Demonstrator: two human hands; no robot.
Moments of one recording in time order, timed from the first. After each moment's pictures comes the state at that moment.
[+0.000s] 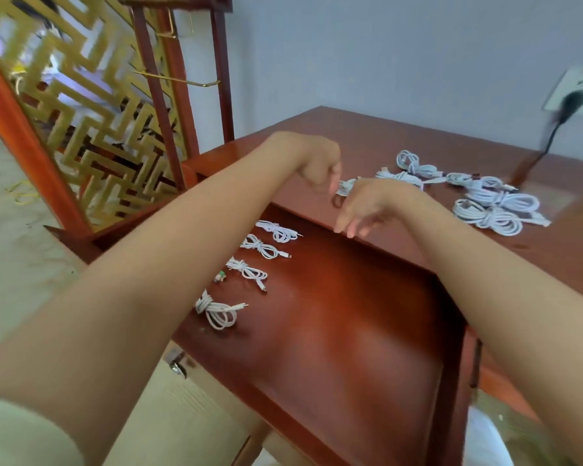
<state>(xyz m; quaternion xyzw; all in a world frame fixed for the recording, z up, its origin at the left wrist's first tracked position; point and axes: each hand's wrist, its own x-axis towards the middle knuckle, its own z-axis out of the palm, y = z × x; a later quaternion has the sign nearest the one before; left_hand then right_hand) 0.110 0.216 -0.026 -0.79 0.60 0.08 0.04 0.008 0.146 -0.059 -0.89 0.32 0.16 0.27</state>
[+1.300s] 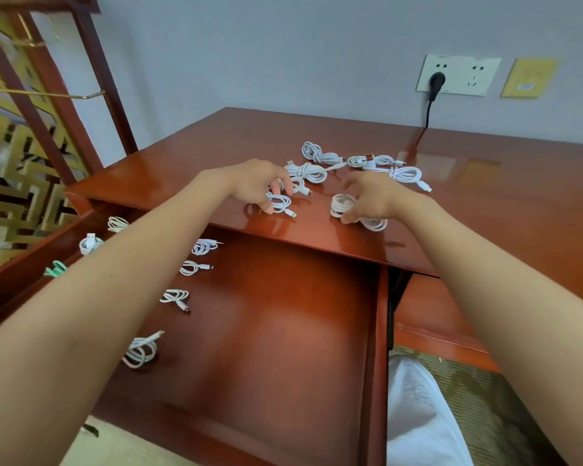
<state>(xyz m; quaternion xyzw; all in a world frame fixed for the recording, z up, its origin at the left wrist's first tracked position) 0.099 0.167 -0.073 -0.75 0.64 0.15 -0.08 -0.100 0.068 -0.076 -0.91 0.38 -0.05 0.16</state>
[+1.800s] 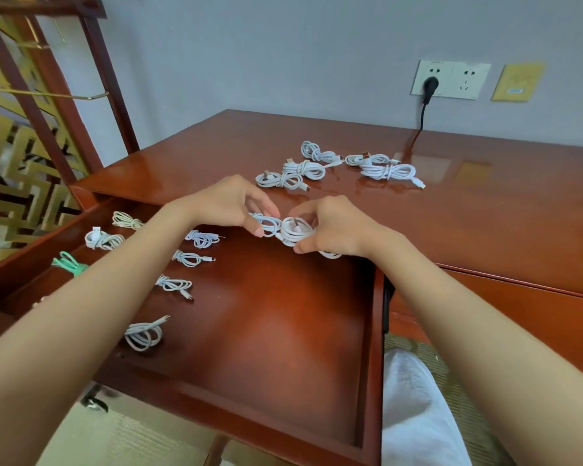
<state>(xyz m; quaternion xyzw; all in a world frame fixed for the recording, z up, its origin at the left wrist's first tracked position) 0.088 0.233 -0.092 -0.72 0.64 0.18 -0.21 -0.104 0.152 -0.092 -0.94 0.25 -0.09 0.23</state>
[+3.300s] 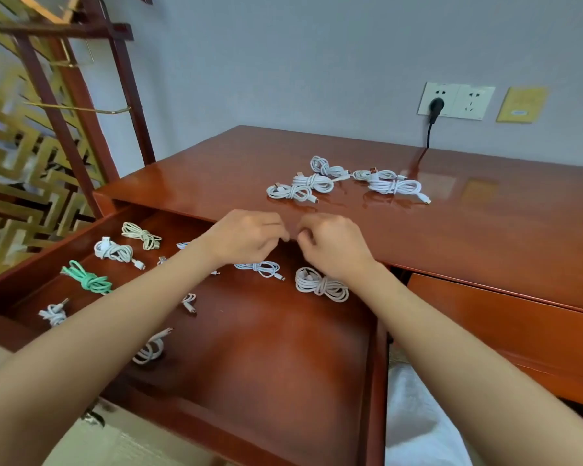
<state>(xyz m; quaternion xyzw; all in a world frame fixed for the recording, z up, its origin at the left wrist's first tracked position) 0.076 0.246 -0.133 -0.55 0.78 -0.25 -0.16 -0.092 0.168 -0.117 -0.94 0.23 -0.25 0.04</state>
